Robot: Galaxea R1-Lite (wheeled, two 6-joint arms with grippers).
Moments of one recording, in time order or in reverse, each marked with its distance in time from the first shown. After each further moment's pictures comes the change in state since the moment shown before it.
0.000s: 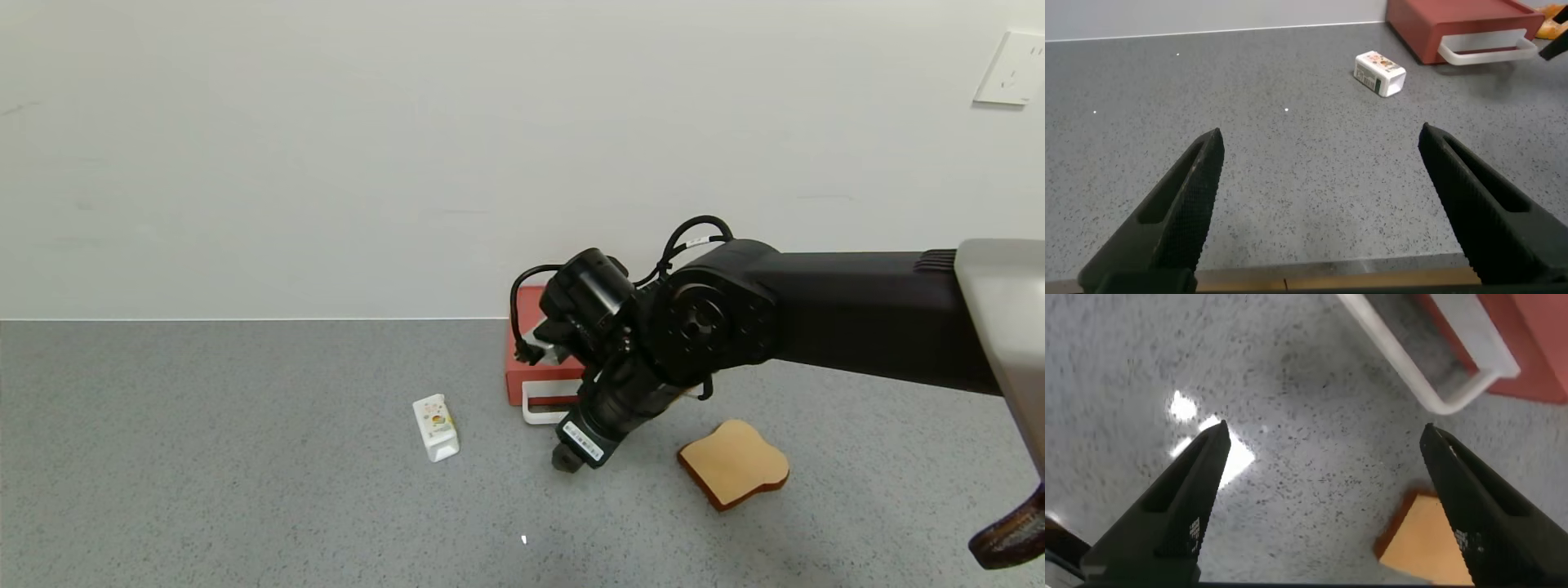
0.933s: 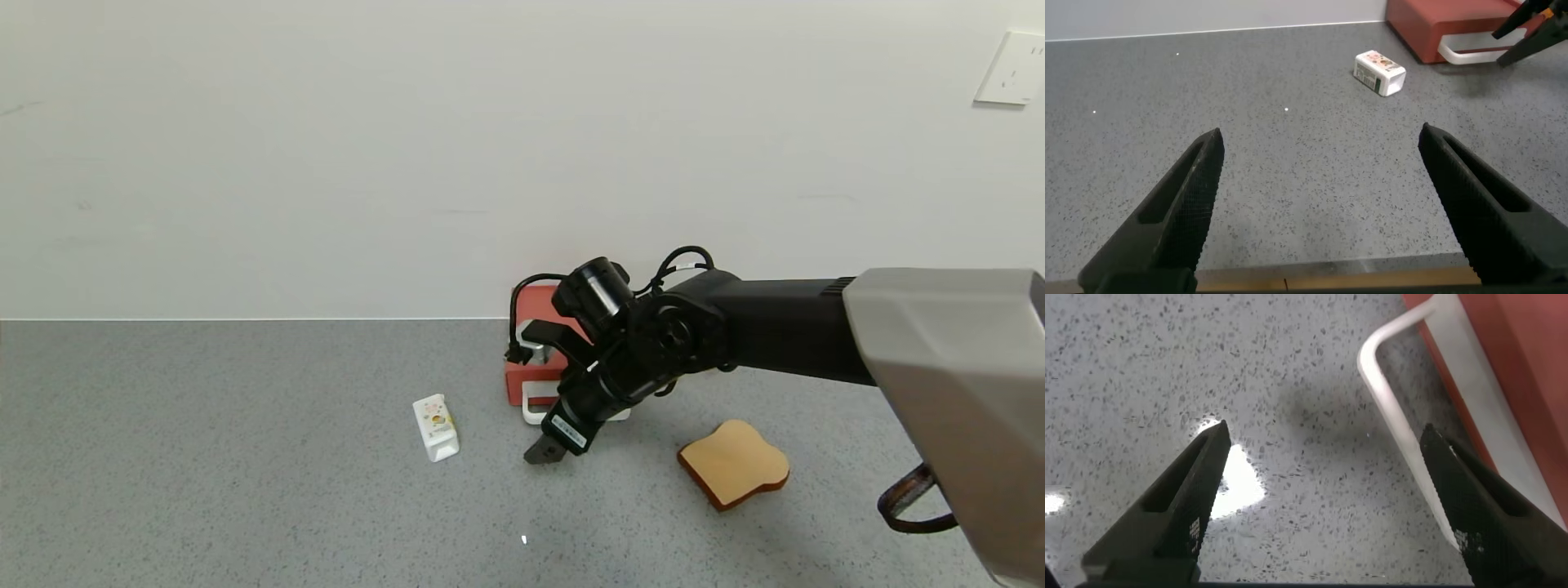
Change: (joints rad) left arm 0.000 0.000 0.000 0.000 -0.001 0.001; right arm -0.079 0.113 -0.027 -0.195 0.299 -0.190
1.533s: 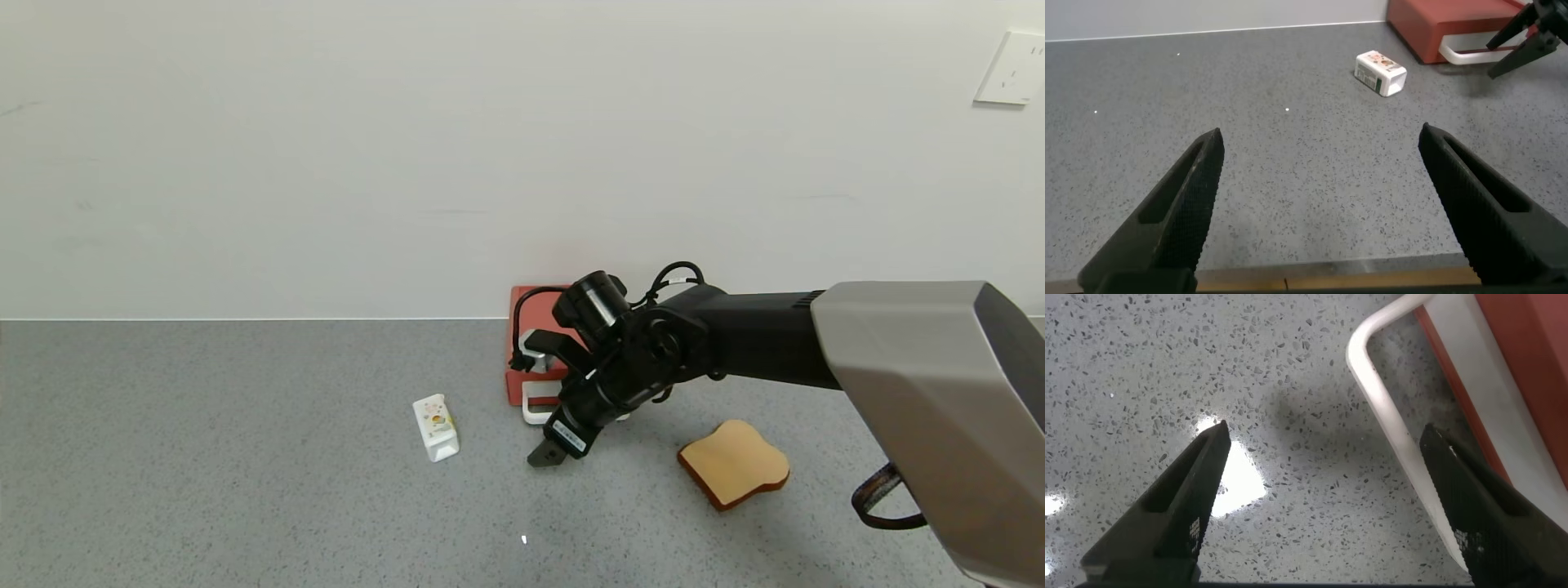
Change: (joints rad) left arm 0.000 0.000 0.000 0.000 0.000 0.000; right arm -0.015 0.043 0.000 -0.029 -0.003 0.000
